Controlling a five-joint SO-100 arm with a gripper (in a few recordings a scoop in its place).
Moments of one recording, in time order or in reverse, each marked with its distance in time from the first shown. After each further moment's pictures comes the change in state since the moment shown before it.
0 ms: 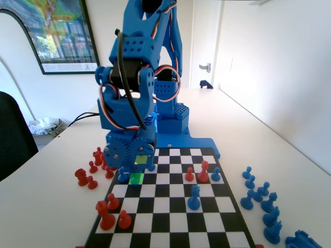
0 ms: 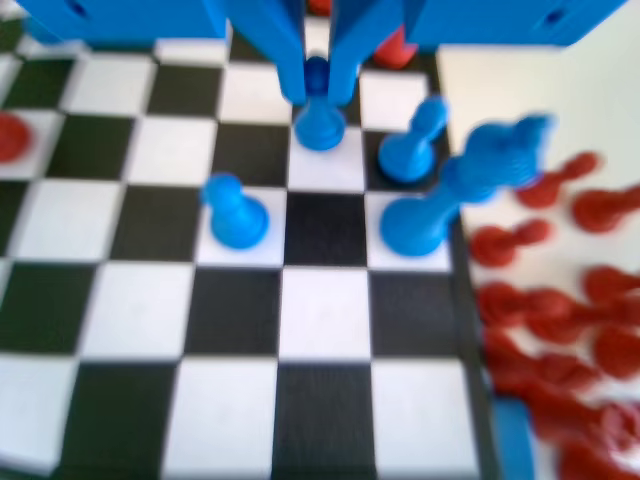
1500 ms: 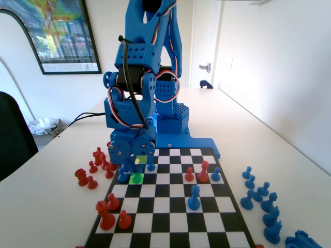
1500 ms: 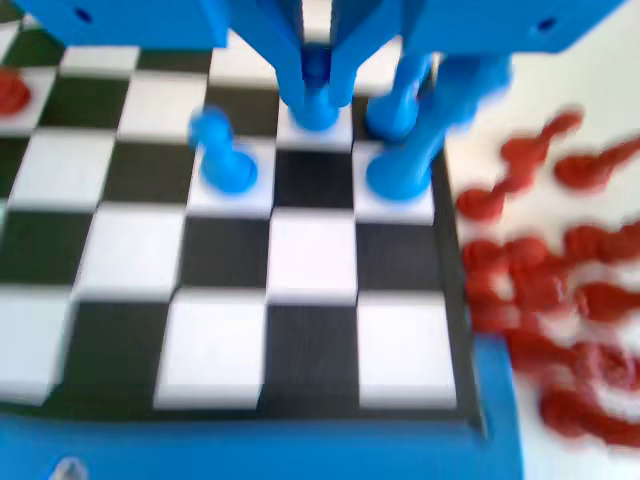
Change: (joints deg) arm 2.1 2.0 4.8 -1.4 -2.1
